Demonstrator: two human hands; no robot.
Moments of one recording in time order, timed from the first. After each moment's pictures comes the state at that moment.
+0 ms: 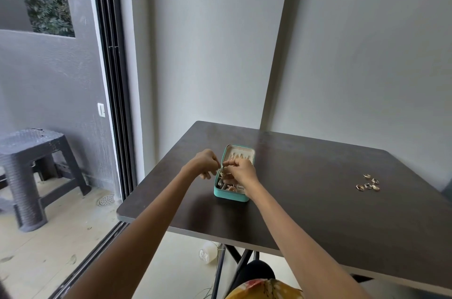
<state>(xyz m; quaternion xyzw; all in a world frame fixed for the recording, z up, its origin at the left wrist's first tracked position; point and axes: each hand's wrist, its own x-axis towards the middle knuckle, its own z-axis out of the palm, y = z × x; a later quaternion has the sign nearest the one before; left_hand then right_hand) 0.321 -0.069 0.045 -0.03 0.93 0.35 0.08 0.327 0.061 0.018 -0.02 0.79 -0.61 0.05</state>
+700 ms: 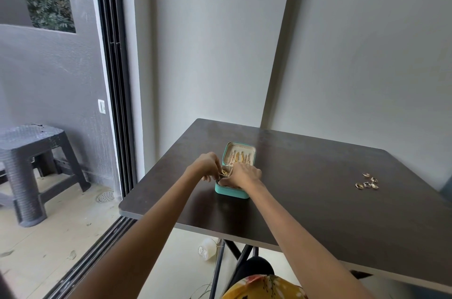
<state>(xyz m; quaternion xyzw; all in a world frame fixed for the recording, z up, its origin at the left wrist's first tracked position) 0.323 -0.066 0.034 -0.03 0.95 0.28 0.11 0.339 0.060 0.026 -0.07 0.99 -0.09 0.01</state>
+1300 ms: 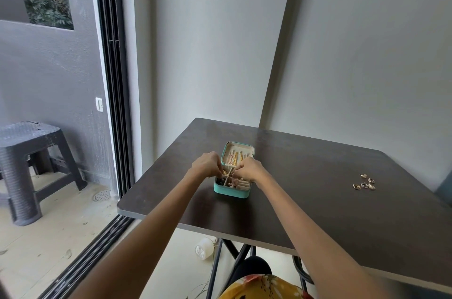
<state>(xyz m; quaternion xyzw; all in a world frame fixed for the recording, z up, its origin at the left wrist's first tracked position) 0.319 -0.059 0.023 -0.01 0.97 0.25 0.04 0.326 0.082 0.038 -0.07 0.97 -0.24 0.06</state>
